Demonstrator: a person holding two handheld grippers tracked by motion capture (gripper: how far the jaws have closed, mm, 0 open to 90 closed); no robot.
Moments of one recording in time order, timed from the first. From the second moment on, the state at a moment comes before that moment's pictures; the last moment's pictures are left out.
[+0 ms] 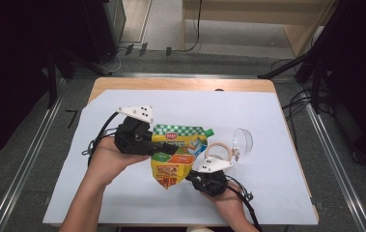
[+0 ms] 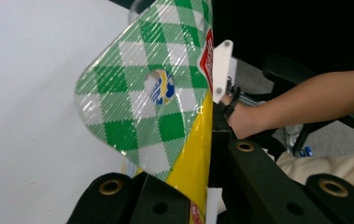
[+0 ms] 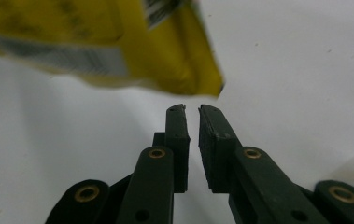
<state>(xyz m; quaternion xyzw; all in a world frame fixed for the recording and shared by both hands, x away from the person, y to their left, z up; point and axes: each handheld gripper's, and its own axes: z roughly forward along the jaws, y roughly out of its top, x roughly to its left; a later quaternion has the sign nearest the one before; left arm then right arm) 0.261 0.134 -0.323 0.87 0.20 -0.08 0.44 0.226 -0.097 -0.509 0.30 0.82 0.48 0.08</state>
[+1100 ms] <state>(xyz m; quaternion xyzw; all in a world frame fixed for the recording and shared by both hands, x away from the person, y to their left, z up) 0.269 0.106 -0.358 0.85 0.27 -0.06 0.45 0.194 -0.069 -0.494 0.22 0.84 0.50 0.05</state>
